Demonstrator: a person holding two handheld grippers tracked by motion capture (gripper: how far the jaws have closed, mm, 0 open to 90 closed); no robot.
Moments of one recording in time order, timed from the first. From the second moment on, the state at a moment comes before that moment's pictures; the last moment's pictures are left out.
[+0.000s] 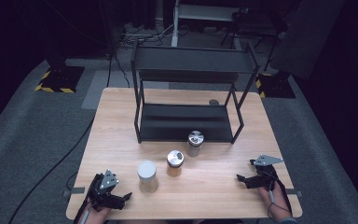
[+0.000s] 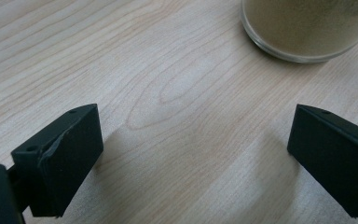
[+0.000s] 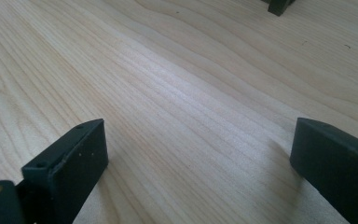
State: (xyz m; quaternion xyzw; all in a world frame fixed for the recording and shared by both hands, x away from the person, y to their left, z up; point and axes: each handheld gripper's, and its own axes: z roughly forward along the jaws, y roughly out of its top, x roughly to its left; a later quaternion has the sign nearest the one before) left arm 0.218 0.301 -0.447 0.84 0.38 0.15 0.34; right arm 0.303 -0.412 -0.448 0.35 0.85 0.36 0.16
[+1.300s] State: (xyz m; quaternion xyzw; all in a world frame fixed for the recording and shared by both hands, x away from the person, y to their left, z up) left arm 0.185 0.307 -0.404 0.81 0.37 0.17 0.42; right arm 0.303 -0.410 -0.448 0.36 0.85 0.36 0.16
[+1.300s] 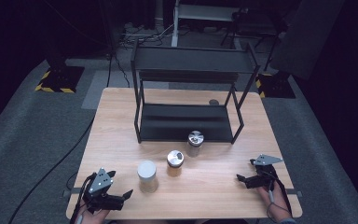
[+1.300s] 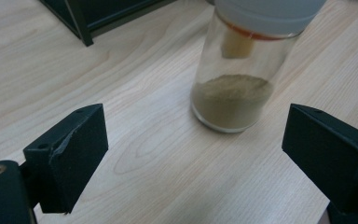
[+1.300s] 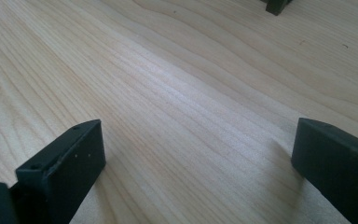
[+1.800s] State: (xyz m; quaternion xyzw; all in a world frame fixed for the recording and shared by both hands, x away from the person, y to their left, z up) left arm 0.191 0.298 -0.401 0.81 0.35 0.16 0.44; right arm 0.303 -0.410 -0.448 0.36 0.85 0.36 0.16
